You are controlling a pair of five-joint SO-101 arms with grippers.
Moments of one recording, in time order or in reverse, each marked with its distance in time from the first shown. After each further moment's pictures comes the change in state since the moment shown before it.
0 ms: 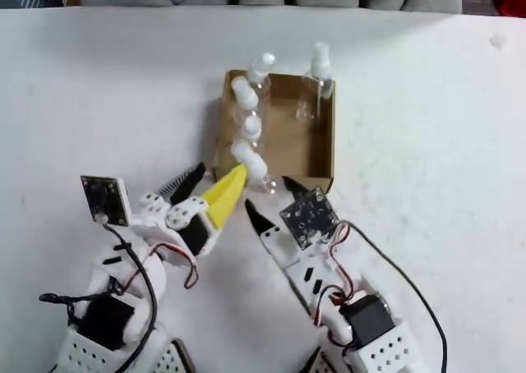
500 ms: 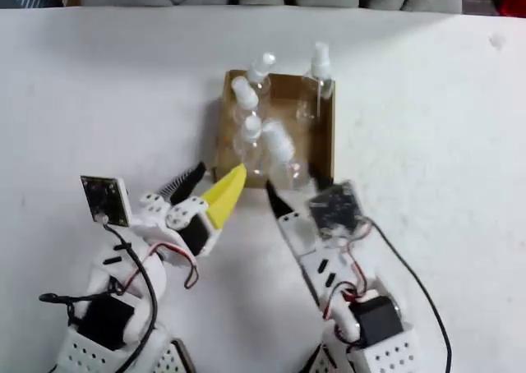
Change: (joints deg) left arm 0.0 0.0 0.0 0.0 0.0; right arm 7.8 -2.2 -1.7 -1.5 -1.4
